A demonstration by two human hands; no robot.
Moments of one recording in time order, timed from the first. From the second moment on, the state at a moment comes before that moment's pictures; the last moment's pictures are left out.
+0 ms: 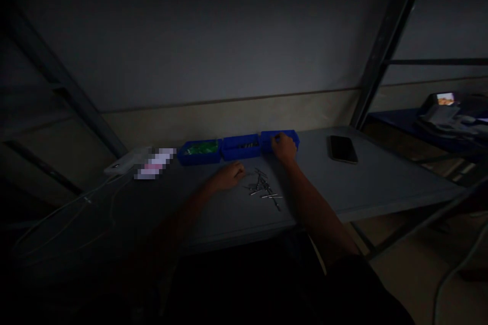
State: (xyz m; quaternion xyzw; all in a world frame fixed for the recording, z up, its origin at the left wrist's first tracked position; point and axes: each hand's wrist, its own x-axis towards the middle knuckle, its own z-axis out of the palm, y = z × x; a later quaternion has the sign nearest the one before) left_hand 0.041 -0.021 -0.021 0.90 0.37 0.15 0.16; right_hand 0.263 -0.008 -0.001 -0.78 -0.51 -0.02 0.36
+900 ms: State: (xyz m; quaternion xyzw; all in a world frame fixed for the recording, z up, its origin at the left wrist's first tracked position) left_hand 0.036 -0.006 -0.020 0.78 0.40 0.36 0.30; right_hand 0.203 -0.030 0.011 -0.52 -0.79 0.06 0.31
